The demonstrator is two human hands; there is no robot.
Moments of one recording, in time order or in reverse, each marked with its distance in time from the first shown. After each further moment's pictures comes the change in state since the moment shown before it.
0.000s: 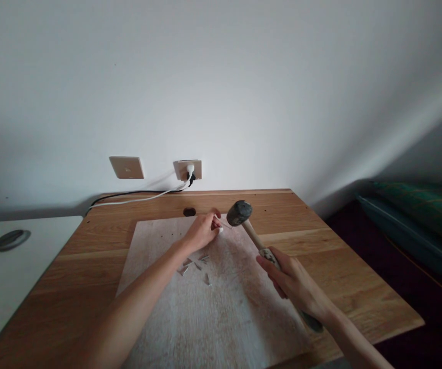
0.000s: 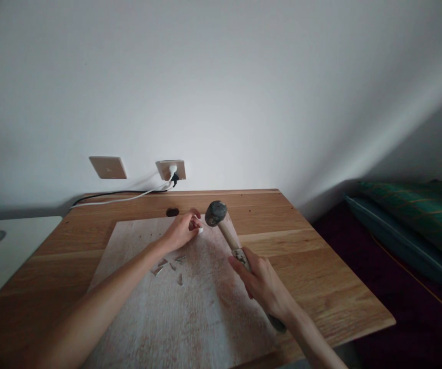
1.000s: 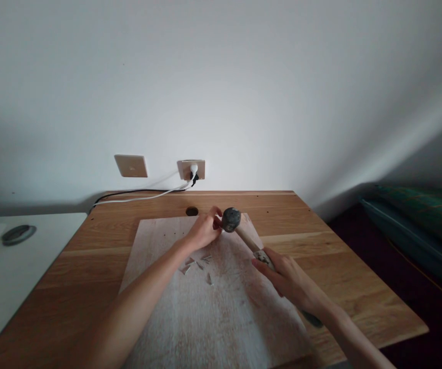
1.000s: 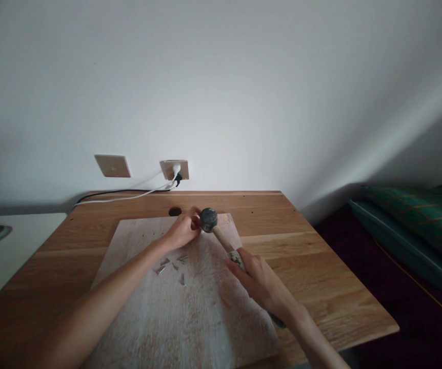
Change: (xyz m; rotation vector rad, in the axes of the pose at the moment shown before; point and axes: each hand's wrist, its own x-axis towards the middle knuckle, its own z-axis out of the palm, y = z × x) left_hand 0.001 0.006 -0.005 -0.028 -0.004 -0.049; right_hand 0.009 -0.010 -0.001 -0.124 -0.071 -0.065
